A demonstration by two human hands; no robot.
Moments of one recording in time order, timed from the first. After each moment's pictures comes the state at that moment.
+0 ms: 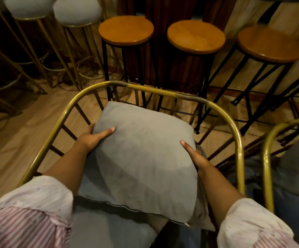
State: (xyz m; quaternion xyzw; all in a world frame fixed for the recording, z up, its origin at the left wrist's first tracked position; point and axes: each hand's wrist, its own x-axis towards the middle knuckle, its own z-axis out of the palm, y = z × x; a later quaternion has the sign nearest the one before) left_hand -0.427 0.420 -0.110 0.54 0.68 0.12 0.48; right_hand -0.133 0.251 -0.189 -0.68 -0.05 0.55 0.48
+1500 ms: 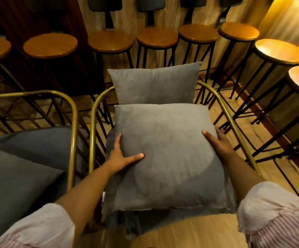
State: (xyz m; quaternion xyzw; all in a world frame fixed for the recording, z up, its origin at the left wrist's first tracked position) left_hand -0.049 -0.110 -0.087 0.72 0.40 -0.01 0.57; right_hand 0.198 -0.358 -0.084 -0.83 -0.03 0.25 0.49
